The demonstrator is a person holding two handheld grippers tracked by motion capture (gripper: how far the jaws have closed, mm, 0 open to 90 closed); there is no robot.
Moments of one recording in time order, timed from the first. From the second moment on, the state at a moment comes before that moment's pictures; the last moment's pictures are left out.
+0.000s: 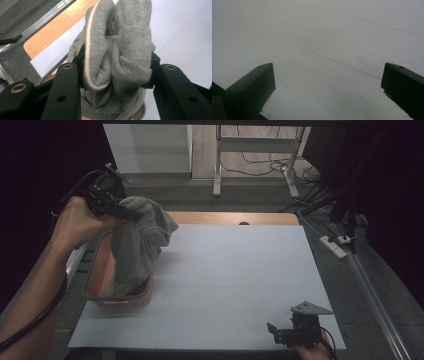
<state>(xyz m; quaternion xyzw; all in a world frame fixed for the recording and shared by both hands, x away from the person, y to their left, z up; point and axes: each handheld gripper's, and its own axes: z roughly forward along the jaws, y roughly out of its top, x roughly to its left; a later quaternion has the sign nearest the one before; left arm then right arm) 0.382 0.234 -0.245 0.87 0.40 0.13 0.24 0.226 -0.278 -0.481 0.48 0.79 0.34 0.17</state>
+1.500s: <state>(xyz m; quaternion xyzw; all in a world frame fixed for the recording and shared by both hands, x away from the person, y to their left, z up) 0.396 0.114 -0.204 0.90 0.30 0.14 0.28 0.224 -0.280 -0.480 0.48 0.79 0.35 0.16</state>
